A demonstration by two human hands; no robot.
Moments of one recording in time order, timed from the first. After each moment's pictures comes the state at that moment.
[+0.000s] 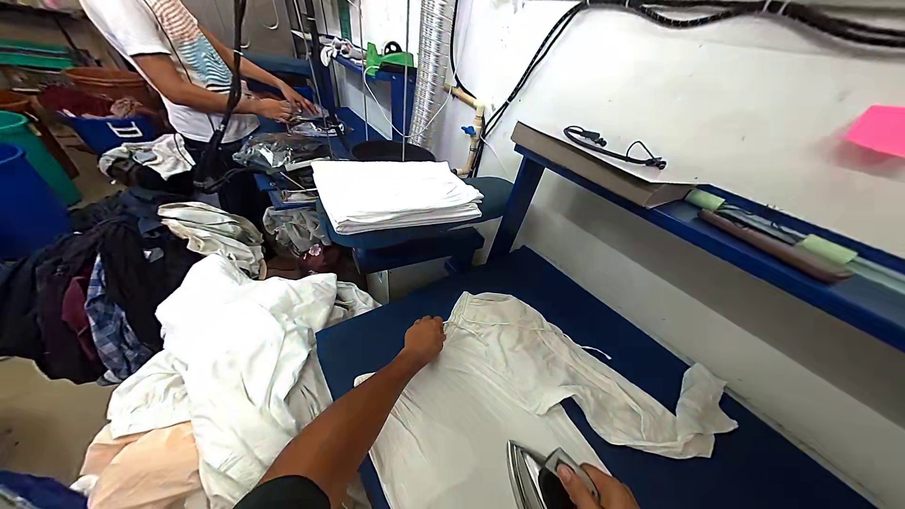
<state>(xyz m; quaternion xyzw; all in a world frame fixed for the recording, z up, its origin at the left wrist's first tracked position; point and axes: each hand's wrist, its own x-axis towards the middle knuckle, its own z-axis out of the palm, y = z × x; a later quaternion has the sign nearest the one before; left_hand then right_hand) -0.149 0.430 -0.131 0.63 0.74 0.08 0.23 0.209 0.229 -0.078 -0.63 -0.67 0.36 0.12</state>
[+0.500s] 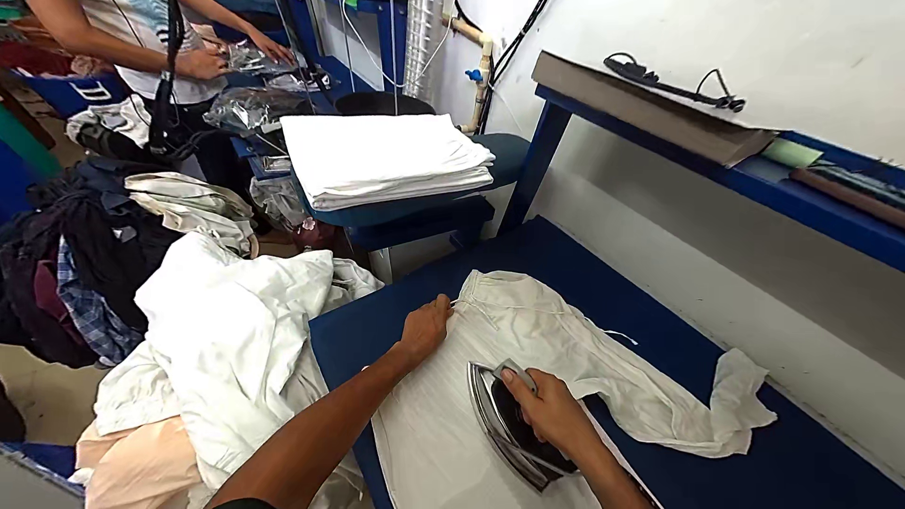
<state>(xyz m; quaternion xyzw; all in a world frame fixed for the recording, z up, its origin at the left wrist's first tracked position) -0.160 0.423 -0.146 0.68 0.70 0.14 0.16 0.091 0.343 -0.064 -0.61 -0.67 0.42 0.05</state>
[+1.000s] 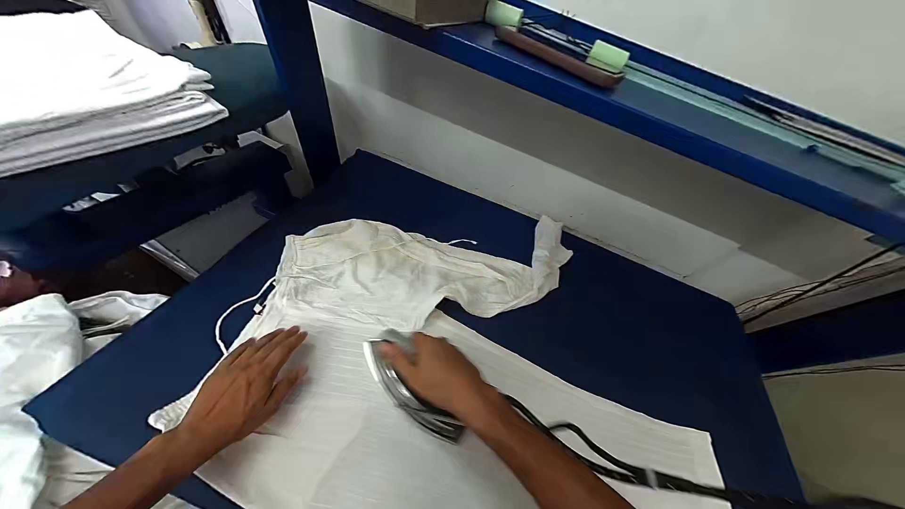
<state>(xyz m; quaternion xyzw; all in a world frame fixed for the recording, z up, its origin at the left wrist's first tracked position) -0.176 0.343 -0.163 0.88 0.45 0.14 0.07 0.141 0.267 -0.043 -0.69 -0.61 0.38 0.07</state>
